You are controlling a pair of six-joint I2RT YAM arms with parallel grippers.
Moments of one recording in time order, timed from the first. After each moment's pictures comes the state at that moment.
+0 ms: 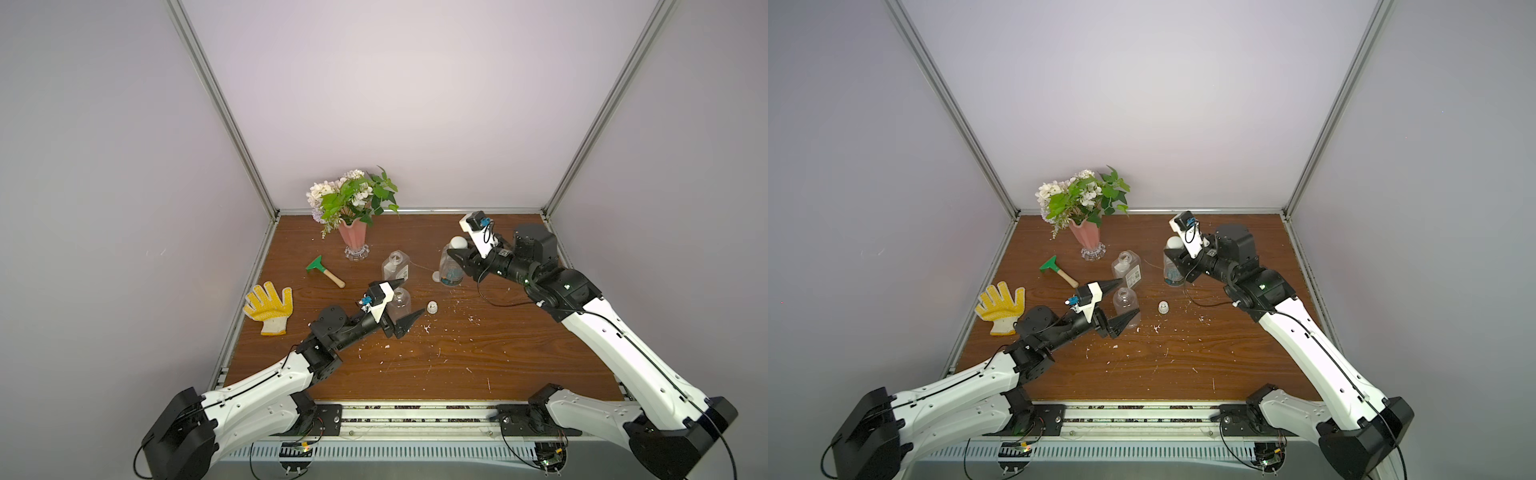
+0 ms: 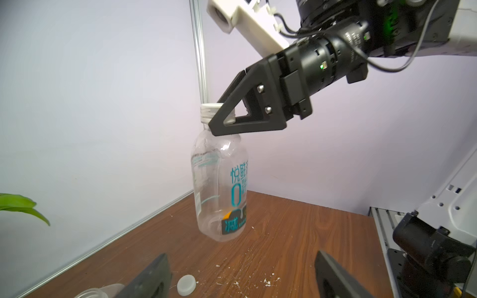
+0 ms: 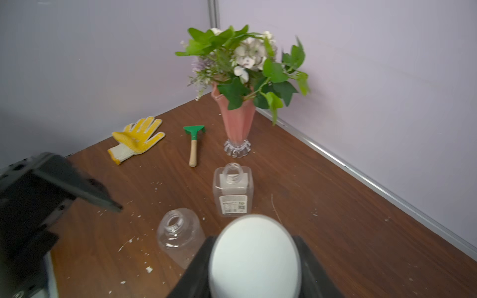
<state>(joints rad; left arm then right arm) -0.79 0.91 0.39 0.69 0.24 0.04 0.49 1.15 1.26 -0.44 -0.20 -0.15</state>
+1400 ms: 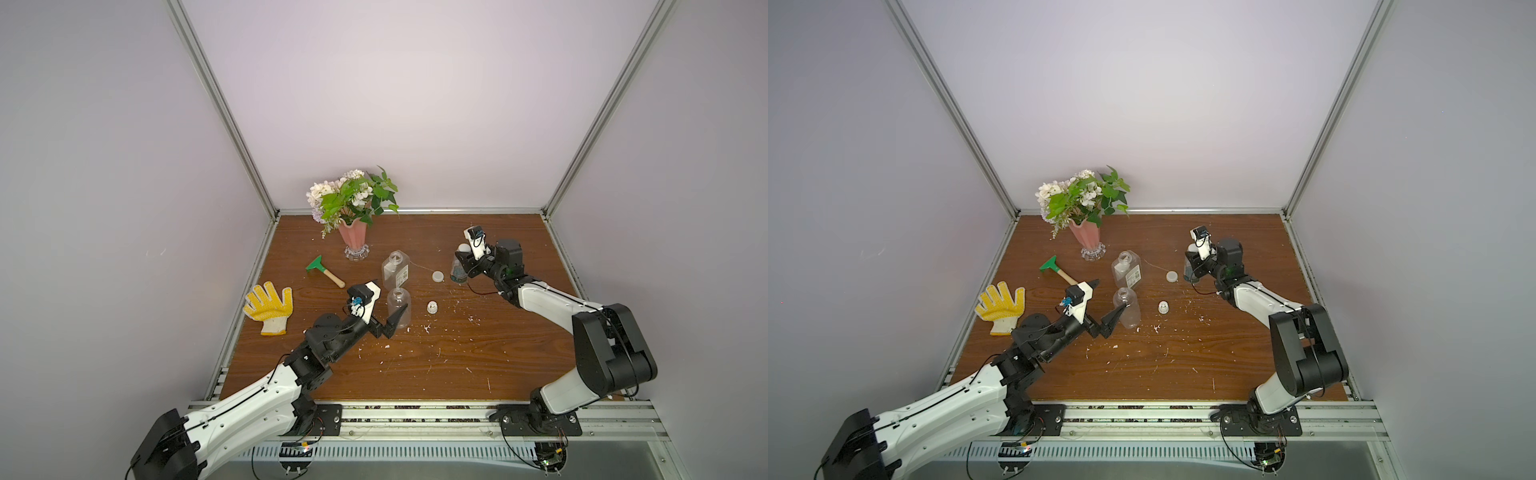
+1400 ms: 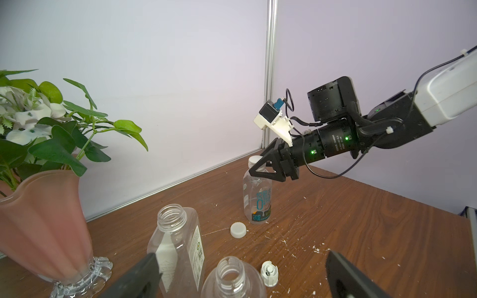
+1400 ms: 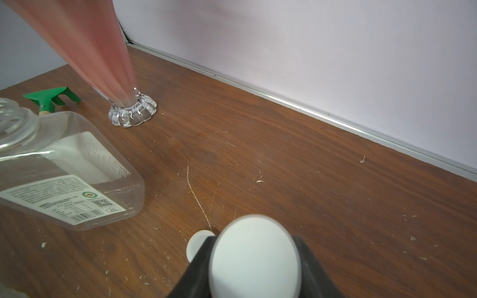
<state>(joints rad) -0.79 0.78 0.32 0.50 -0.06 0.02 0.28 1.57 0.85 0.31 -0.21 -0.15</state>
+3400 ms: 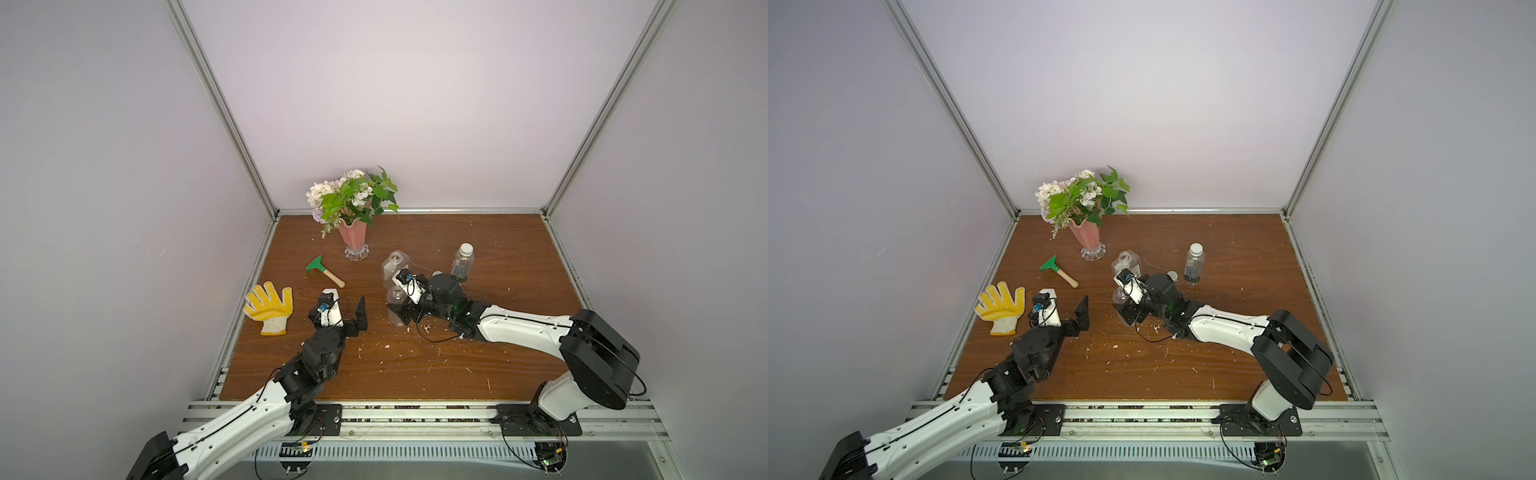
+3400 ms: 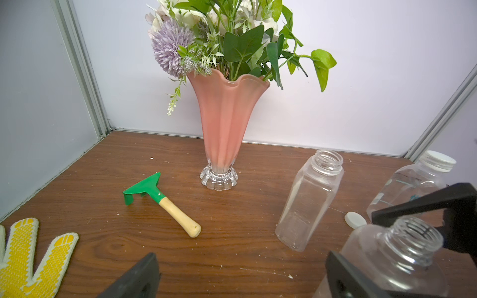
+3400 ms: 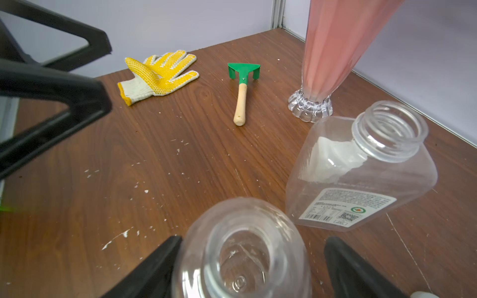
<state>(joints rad) -0.79 0.59 0.18 0.27 -0.69 -0.27 0.89 1.59 0.86 0.28 -0.05 -0.09</state>
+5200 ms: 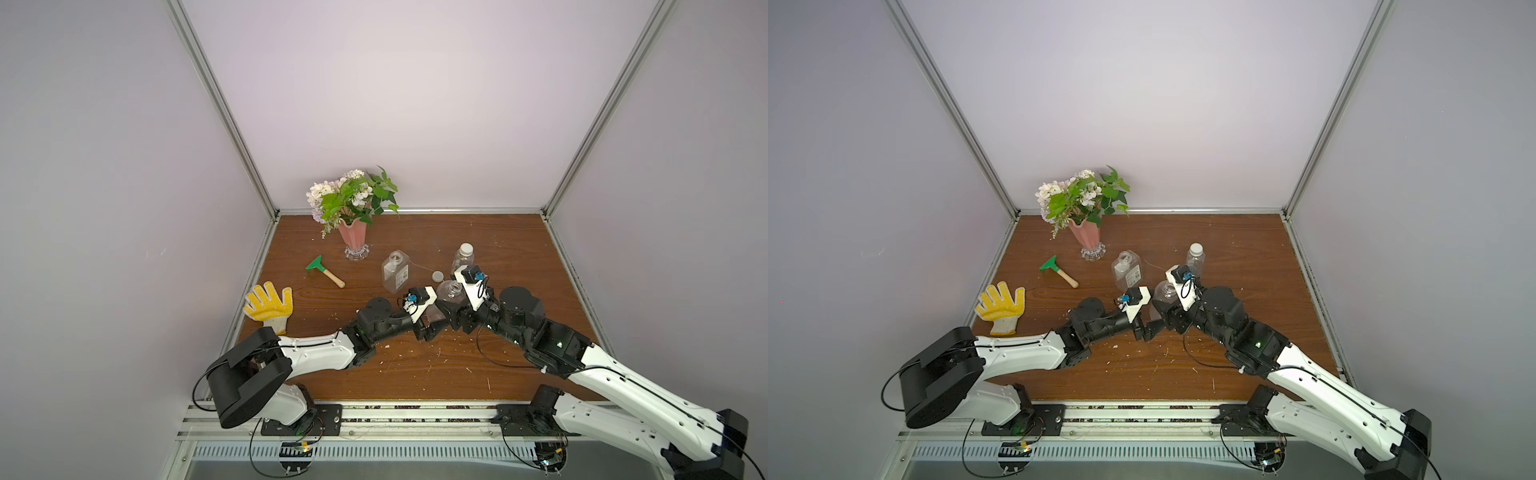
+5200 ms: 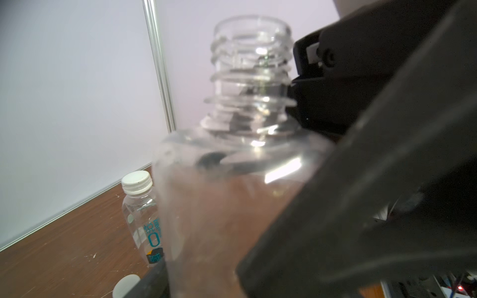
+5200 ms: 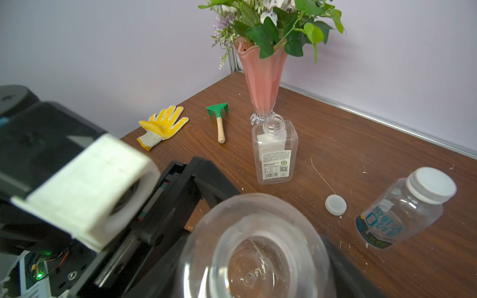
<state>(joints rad) -0.92 1.43 0.55 0.90 0.29 0.04 0.88 0.86 0.79 -0.27 0.10 0.13</state>
